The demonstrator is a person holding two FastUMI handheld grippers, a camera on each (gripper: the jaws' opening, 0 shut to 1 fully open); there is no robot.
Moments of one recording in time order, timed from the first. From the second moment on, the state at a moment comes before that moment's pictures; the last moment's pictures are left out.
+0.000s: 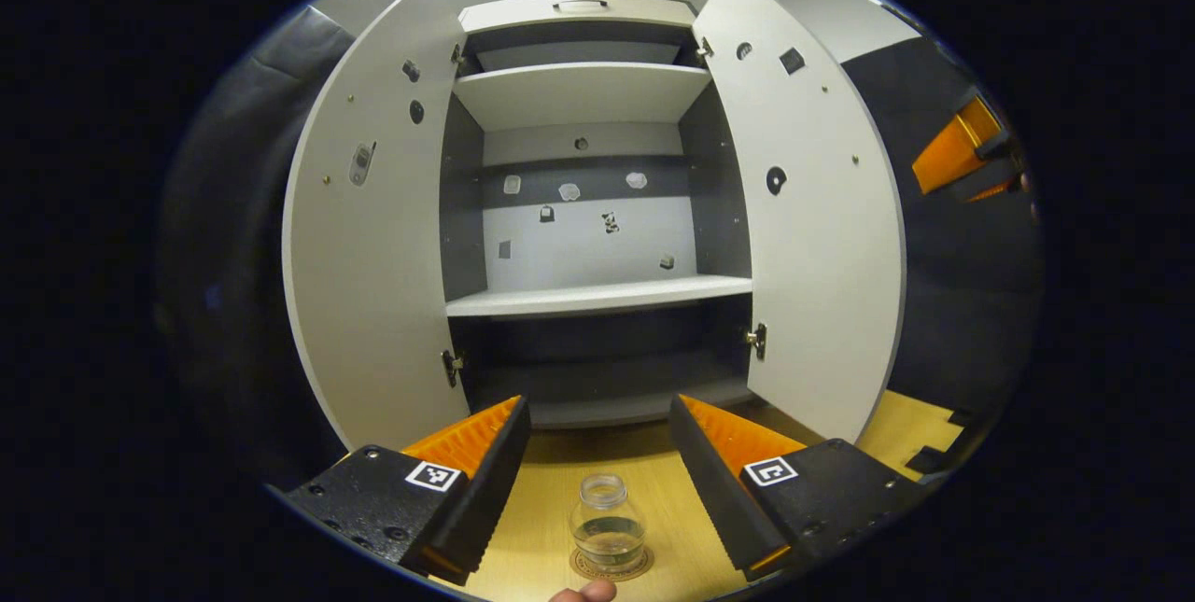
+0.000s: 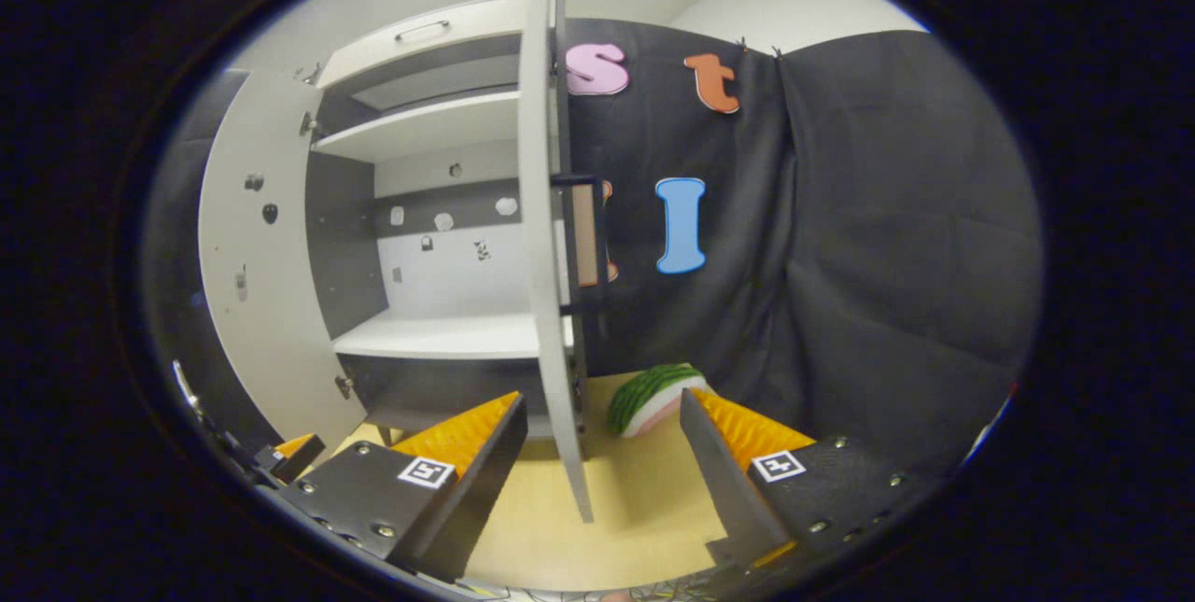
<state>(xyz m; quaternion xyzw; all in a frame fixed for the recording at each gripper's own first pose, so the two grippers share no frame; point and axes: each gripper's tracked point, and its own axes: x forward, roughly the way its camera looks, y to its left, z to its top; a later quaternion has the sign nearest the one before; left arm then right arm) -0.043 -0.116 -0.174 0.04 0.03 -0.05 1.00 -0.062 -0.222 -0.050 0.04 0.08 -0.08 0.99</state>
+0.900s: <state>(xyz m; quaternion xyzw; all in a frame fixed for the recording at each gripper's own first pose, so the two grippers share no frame) -0.058 -0.051 -0.099 0.02 0.03 0.01 1.00 -0.003 -0.222 -0.026 0.05 0.06 0.00 1.00</state>
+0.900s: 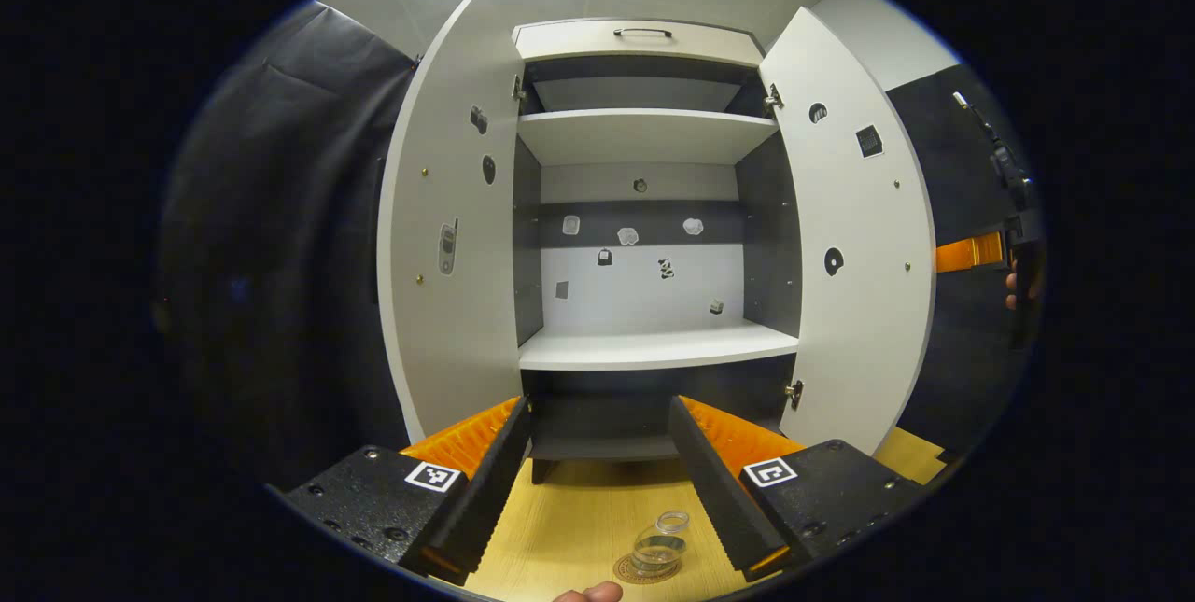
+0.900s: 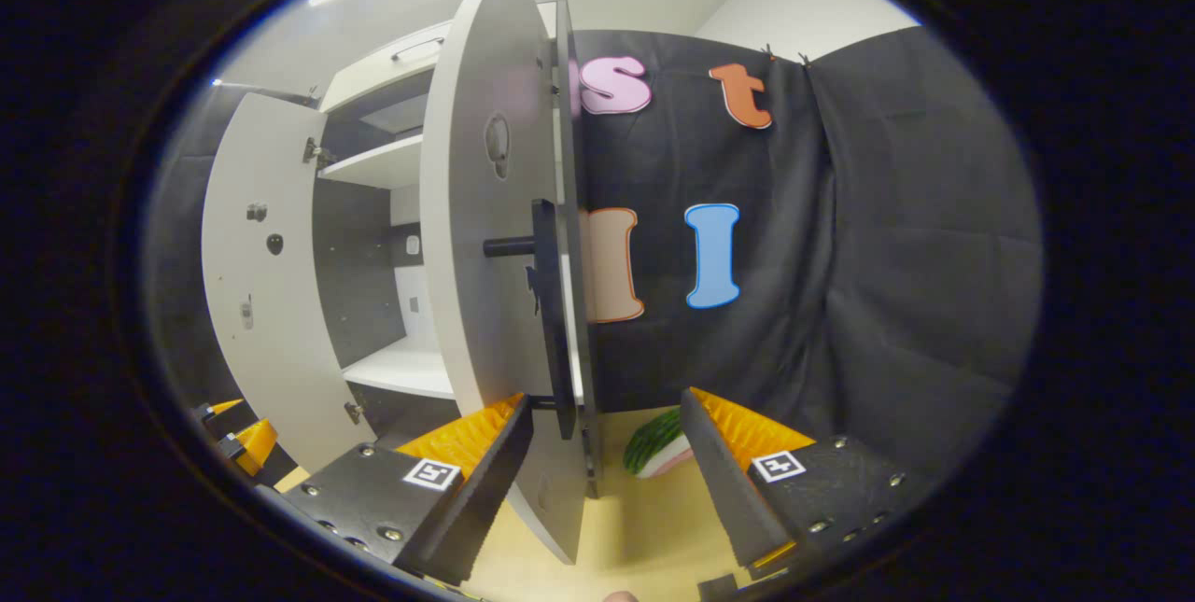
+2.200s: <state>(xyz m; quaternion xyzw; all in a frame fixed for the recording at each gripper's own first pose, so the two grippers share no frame) -0.060 0.100 -0.084 -0.05 0.04 0.09 0.99 0.124 -0.021 -0.021 0.02 0.02 0.08 1.00</state>
